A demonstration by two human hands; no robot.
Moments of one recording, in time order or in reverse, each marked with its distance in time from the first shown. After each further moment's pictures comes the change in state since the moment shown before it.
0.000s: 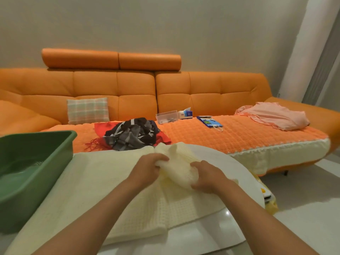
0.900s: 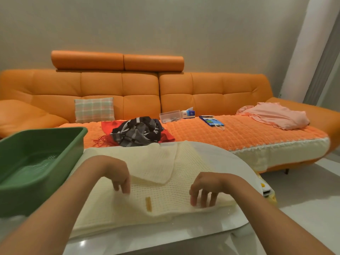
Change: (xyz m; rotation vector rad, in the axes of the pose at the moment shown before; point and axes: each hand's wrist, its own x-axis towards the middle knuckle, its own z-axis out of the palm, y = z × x) left_hand -0.032 -0.014 -0.113 0.446 -0.970 -0.455; right_hand -0.057 -0.025 -0.017 0.439 -0.607 -0.055
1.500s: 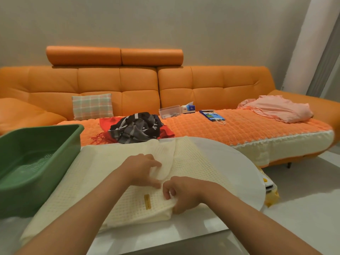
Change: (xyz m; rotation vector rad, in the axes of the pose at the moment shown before) left_hand 0.063 0.040 0.033 0.270 0.604 0.287; right_hand 0.034 -0.027 0.047 -0.531 0.145 -0.243
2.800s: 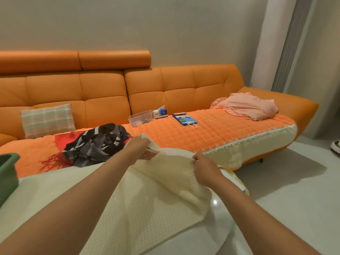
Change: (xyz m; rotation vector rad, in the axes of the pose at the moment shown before) left_hand 0.179 0.082 -0.072 -1.356 0.098 -0.543; right_hand -0.031 0.173 -0.069 0.362 0.686 0.547
